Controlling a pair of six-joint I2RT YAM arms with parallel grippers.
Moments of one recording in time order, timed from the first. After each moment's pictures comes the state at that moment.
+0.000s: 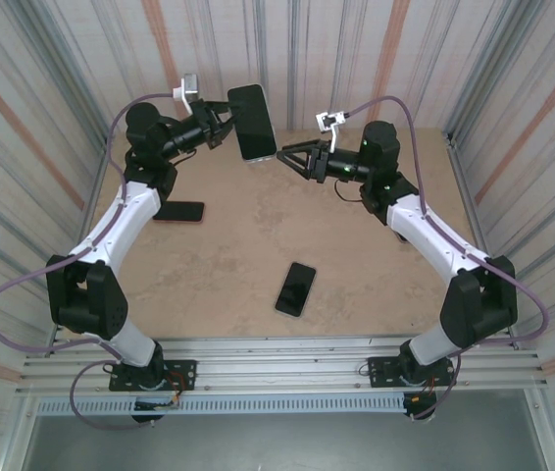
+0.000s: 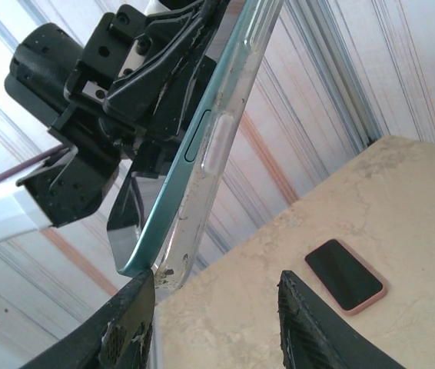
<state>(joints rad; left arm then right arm) -0.24 1.59 1.41 0.45 0.85 -1.31 0.41 1.53 1.27 0.27 -0.86 0.57</state>
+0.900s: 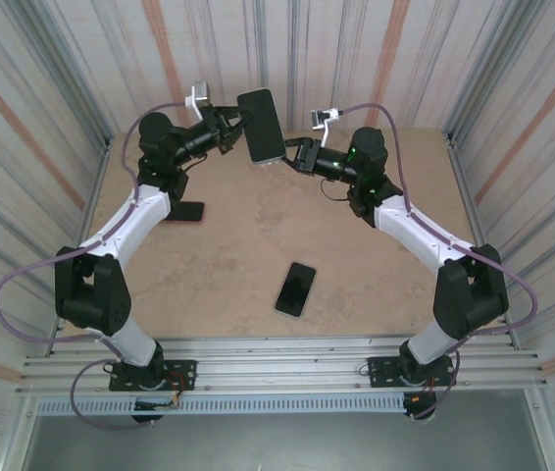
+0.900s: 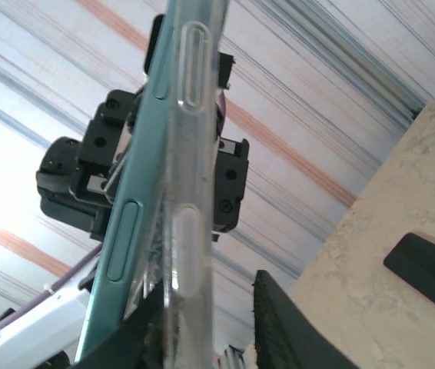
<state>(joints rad) -0.28 1.63 1.35 0.60 0.81 -1.44 0.47 1.59 1.24 0.50 -0.76 1.04</state>
